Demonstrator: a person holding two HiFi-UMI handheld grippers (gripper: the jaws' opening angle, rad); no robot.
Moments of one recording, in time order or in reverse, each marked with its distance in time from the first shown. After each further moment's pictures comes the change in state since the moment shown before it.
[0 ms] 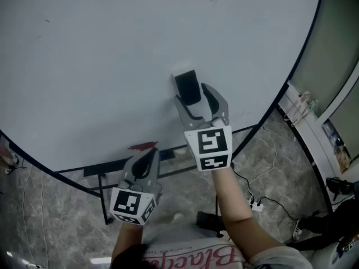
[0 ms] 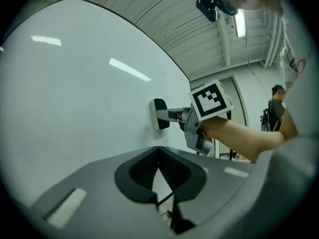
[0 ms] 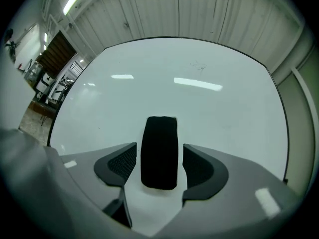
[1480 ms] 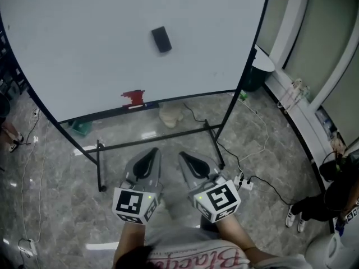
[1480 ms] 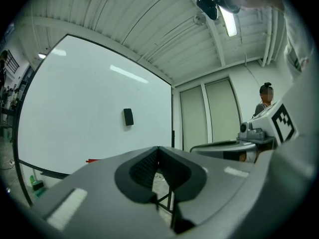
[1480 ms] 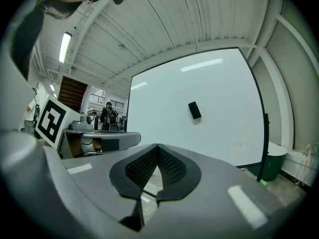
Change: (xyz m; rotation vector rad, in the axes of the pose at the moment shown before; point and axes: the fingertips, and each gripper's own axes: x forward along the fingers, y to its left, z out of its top) left arm -0.170 -0.203 -0.018 -0.006 0.012 0.068; right arm -0.373 0.119 -0.069 0.311 0.085 0.347
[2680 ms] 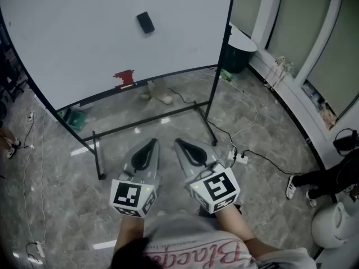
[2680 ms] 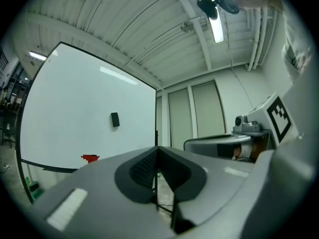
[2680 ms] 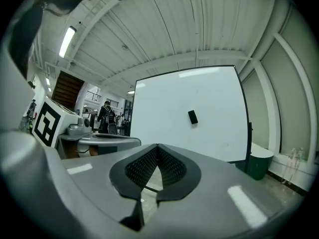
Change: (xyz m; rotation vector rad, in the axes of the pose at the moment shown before) left arm -0.102 -0.079 0.005 0.021 0.001 -0.111; right arm -0.101 0.077 0.009 -0.027 -0.013 -0.086
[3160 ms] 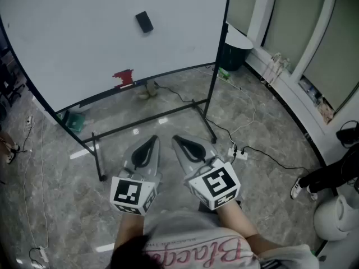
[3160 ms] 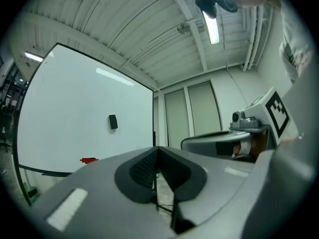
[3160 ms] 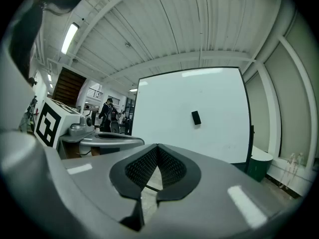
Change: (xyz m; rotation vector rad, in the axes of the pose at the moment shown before) left arm -0.008 0.005 0.004 0.030 -0.010 -0.039; right arm 0.007 0.018 0.006 -0.045 0.015 0.009
